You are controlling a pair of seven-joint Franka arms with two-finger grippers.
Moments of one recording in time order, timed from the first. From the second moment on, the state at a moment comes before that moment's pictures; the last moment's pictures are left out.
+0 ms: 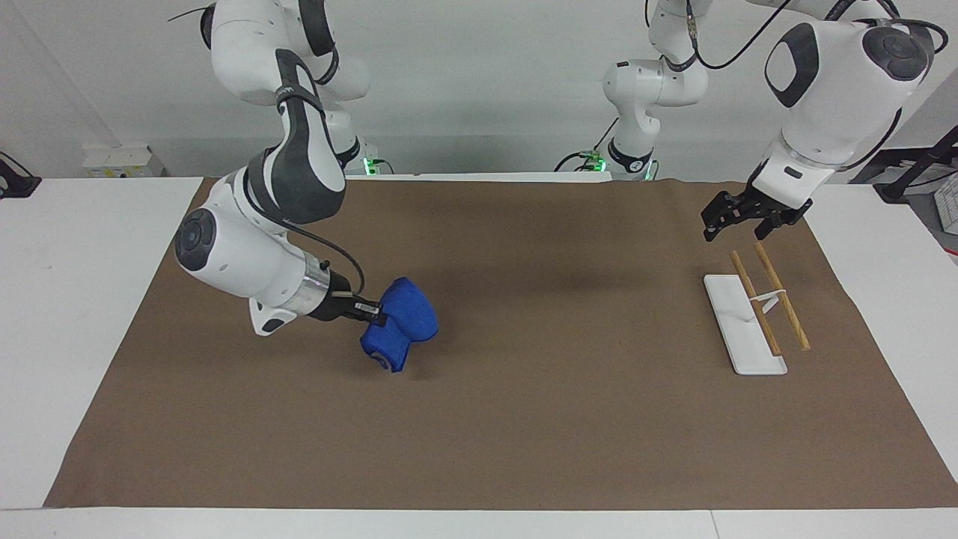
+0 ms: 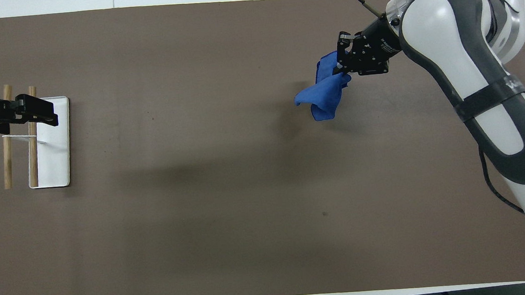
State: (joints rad) left arm -0.15 0.00 -0.01 -1.69 -0.08 1.65 -0.20; right arm 0.07 0.47 0.09 -1.38 0.56 1.73 0.50
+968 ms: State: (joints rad) left arm -0.15 0.01 -0.18 -1.77 -0.39 1.92 -1.29; right arm 0.26 0.37 0.10 -1.56 1.23 2.09 0.86
